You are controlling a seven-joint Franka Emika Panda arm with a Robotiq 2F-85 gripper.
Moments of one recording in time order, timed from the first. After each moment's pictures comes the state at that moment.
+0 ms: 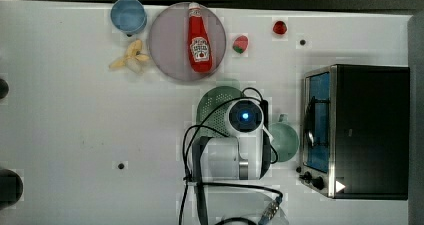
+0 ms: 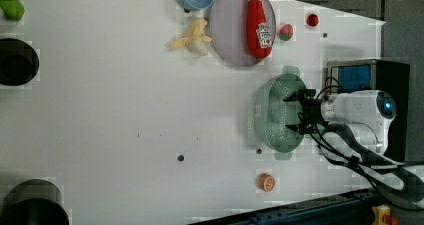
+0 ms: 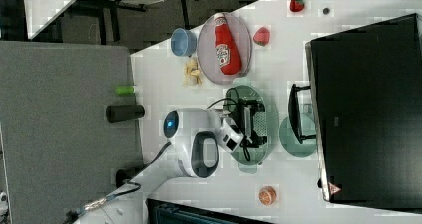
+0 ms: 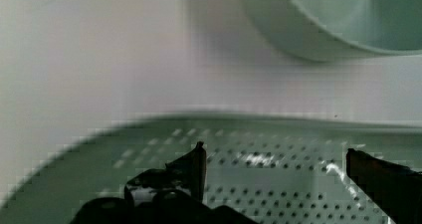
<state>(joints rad) -0.16 0.37 0.01 -2.39 -0.22 1.11 0.83</state>
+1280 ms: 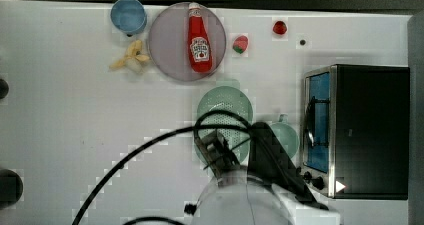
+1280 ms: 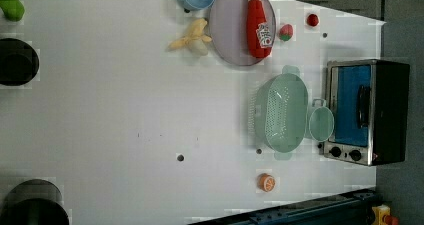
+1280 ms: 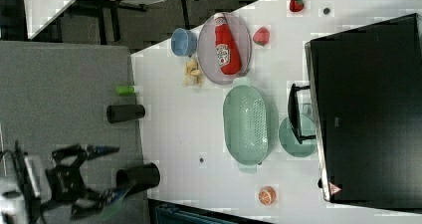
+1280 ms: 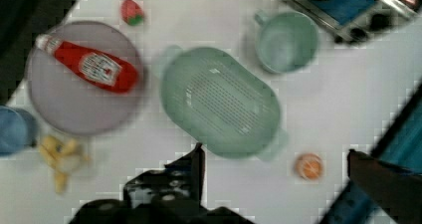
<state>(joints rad) -0.15 -0.49 0.10 -2.01 -0.02 0.02 0.15</state>
